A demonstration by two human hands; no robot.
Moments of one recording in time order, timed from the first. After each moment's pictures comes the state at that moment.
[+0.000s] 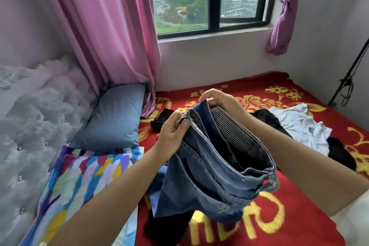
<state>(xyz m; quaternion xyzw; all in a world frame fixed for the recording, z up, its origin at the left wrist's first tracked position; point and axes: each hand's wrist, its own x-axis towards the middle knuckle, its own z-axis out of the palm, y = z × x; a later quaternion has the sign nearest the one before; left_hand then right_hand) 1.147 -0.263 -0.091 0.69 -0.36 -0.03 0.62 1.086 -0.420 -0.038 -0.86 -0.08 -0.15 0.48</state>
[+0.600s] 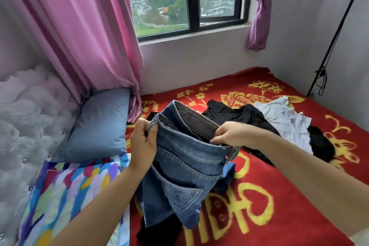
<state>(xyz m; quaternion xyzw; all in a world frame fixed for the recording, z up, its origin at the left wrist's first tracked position) 1.152 -0.255 -0.109 0.75 -0.31 0.21 0.55 1.042 -0.446 -0.063 -0.93 0.16 0.13 0.32</state>
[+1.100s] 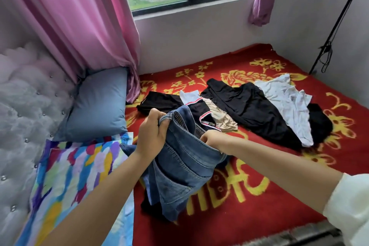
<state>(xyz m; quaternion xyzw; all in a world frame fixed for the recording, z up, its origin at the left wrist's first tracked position) 1.144 -0.253 -0.136 0.76 -0.43 0.20 0.44 1.055 -0.404 -0.140 -0.90 0.18 0.18 0.36</state>
